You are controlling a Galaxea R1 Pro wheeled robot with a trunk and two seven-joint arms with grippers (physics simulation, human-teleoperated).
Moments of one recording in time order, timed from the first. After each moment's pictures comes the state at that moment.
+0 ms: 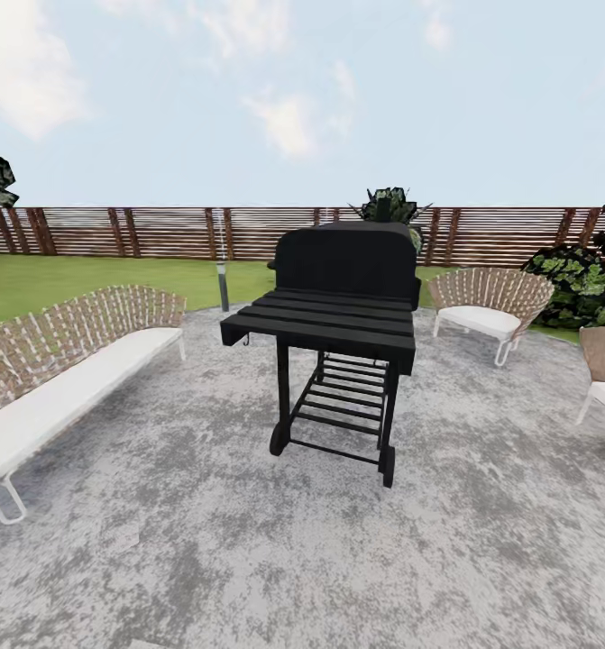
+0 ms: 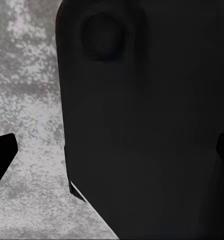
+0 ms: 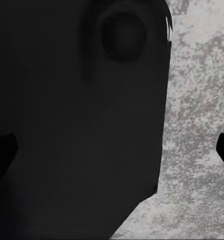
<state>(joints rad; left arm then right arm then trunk) 0.00 0.00 0.00 0.00 0.00 0.00 0.00 0.00 0.00 0.00 0.00 0.00 0.00 0.00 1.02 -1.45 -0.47</state>
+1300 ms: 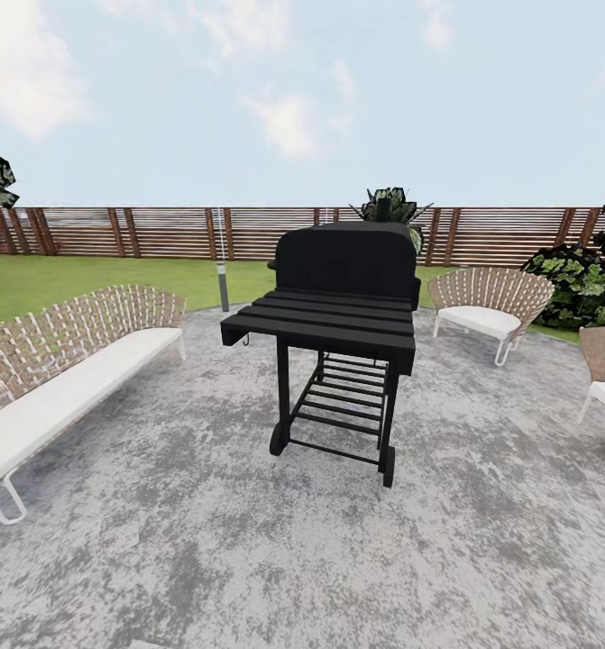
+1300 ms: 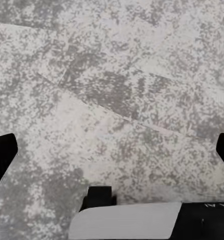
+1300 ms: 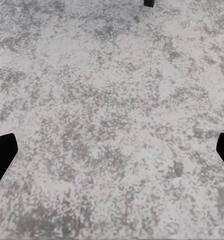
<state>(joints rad) -0.06 -0.01 0.00 -0.31 0.00 -0.19 0.01 -0.02 -0.01 -0.01 -0.43 0.00 -0.47 0.00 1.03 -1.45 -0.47</state>
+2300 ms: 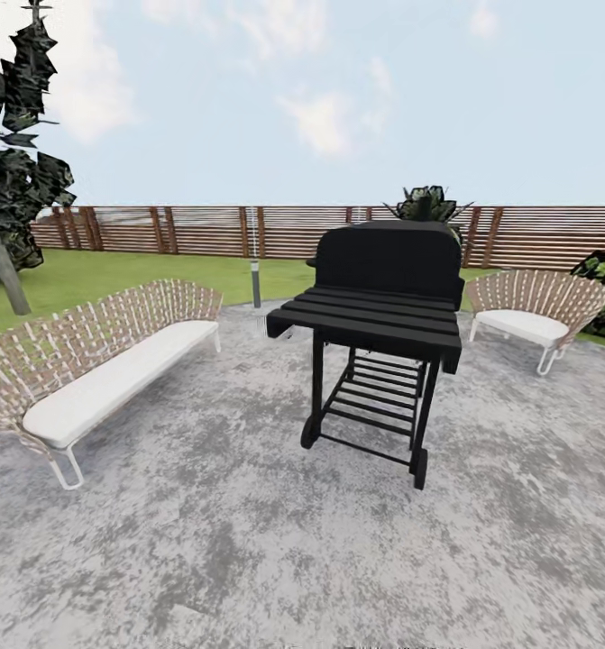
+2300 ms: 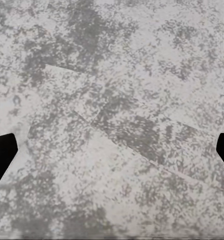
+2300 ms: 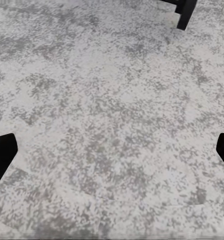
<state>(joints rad) -0.17 0.00 0.00 -0.32 0.00 -0.25 0.01 -0.06 -0.03 0.00 -0.44 0.01 -0.47 0.00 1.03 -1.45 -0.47</state>
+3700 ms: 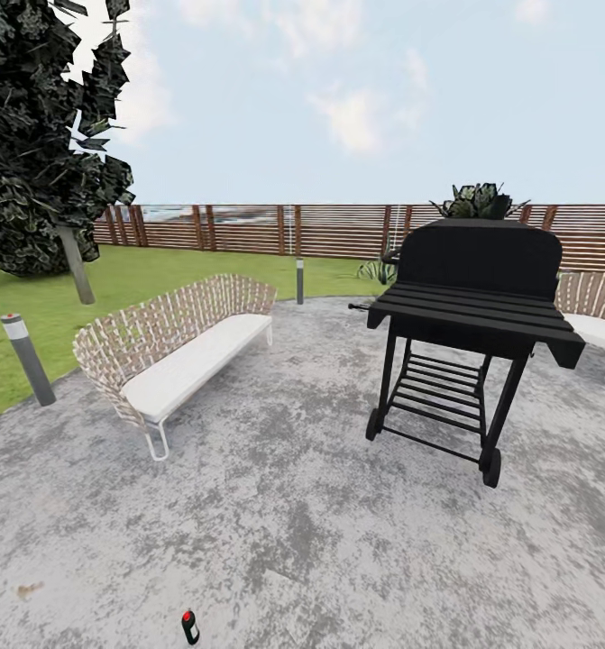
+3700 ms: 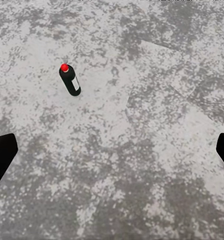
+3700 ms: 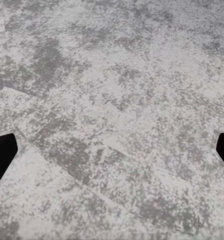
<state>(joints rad) -0.17 0.00 0.00 -0.33 0.00 -0.25 0.01 -0.06 -0.03 0.00 -0.44 0.01 -0.47 0.00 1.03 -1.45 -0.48</state>
